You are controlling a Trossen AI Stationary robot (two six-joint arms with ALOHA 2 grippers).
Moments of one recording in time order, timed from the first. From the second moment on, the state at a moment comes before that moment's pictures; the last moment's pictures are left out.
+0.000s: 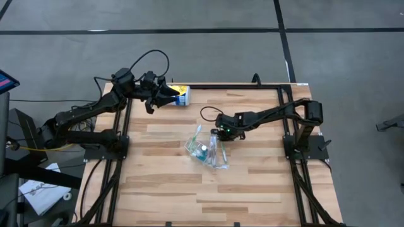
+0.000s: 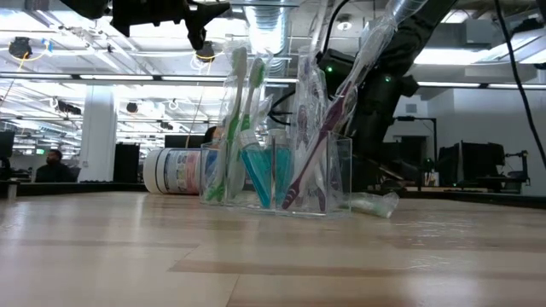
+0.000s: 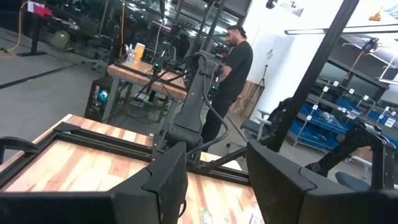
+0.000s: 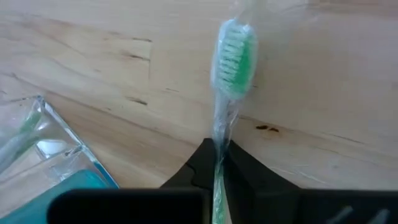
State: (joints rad) left arm 0.64 1.05 0.79 0.37 0.76 -0.42; right arm -0.15 1.81 0.95 -0.30 -0.11 1.26
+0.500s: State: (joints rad) left arm 0.67 1.05 0.79 0.38 0.70 -0.43; right arm -0.22 1.51 0.95 -0.11 0.12 1.10
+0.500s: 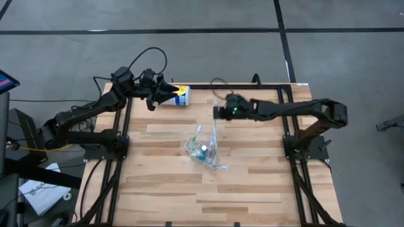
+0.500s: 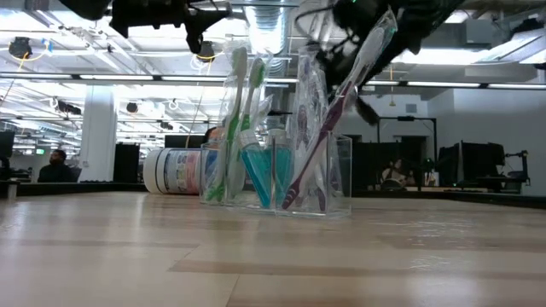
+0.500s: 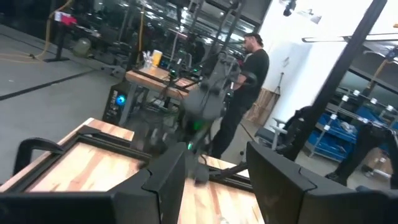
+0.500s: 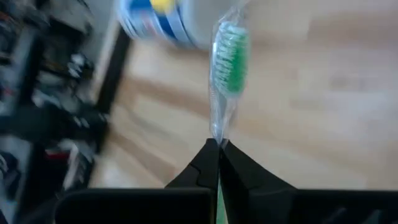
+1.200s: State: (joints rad) left arm 0.70 1.15 0.79 0.58 0.73 -0.58; right arm -0.23 1.62 1.42 -0.16 0.01 0.65
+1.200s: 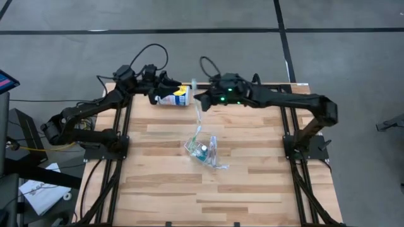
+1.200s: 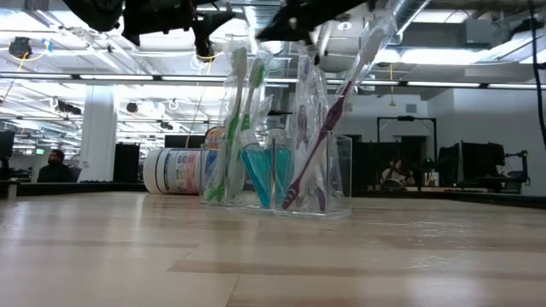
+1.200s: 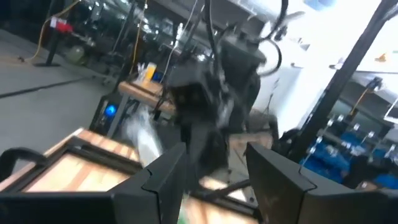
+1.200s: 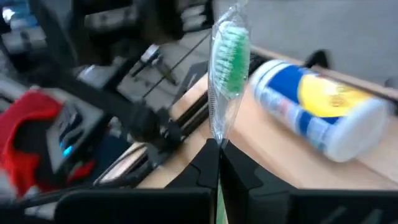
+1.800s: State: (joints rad) left arm 0.77 1.15 0.79 0.58 0.77 -0.63; right arm -0.21 1.79 1.67 -0.17 -0.11 0.50
